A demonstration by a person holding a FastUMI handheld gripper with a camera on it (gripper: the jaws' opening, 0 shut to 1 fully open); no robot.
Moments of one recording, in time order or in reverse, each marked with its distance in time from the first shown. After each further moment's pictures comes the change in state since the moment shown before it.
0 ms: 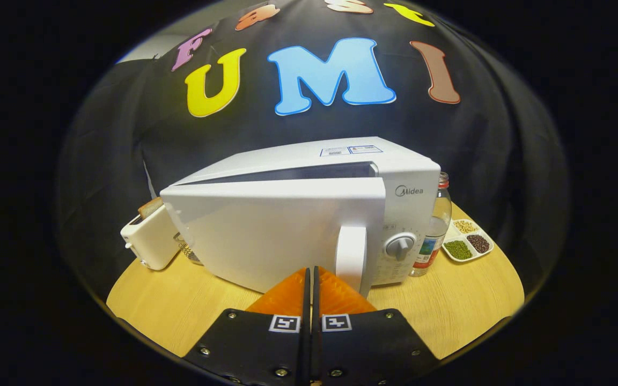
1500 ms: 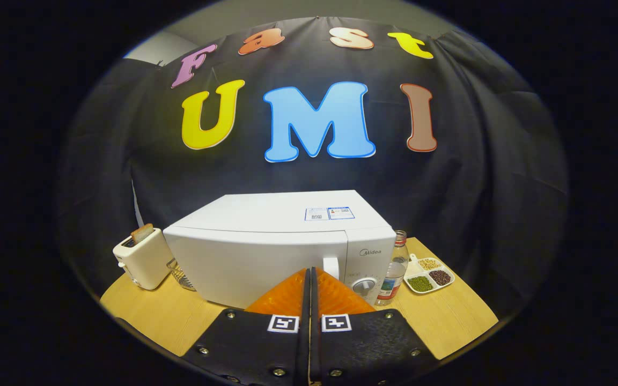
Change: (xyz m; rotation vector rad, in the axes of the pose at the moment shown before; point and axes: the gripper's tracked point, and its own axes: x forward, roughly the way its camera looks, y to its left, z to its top) arm -0.078 -0.001 0.070 -0.048 -0.203 -0.135
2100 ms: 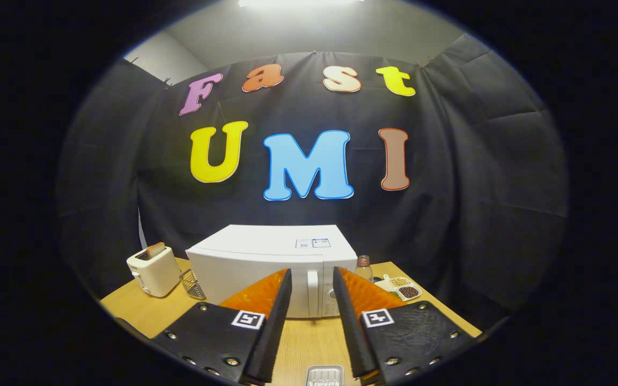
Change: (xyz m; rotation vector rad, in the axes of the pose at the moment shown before) arm -0.116 -0.012 0.043 -0.019 -0.183 -0.060
